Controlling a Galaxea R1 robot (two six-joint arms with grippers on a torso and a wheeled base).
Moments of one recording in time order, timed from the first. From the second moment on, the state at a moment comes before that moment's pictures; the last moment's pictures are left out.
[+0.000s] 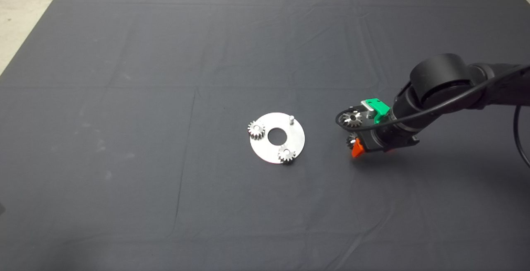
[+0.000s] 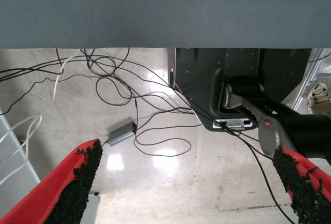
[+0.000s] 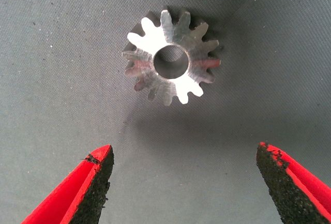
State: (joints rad) left arm -0.54 1.36 -0.38 -0.02 1.47 -0.99; right arm 0.30 2.37 -0.94 -0.29 -1.53 1.33
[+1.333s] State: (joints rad) left arm -0.54 1.36 -0.38 -0.02 1.47 -0.99; right arm 0.27 2.38 -0.97 -0.44 -1.53 1.31
